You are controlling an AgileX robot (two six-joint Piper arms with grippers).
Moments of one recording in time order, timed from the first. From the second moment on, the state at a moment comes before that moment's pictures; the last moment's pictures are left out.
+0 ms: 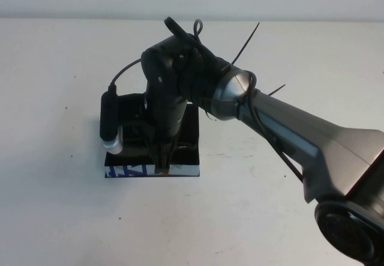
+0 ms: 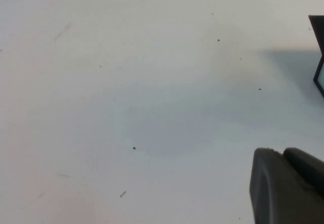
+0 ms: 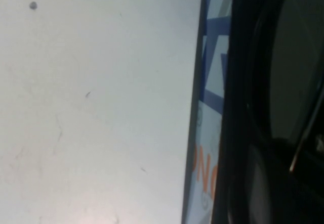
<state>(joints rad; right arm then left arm) 0.80 2.34 -2.25 0.05 1.23 -0.92 -0.04 -0.01 0.03 0.11 0.37 -0.11</state>
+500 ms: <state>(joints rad) 0.80 2.35 -2.25 0.05 1.23 -0.92 -0.04 -0.01 0.03 0.11 0.37 -0.11</state>
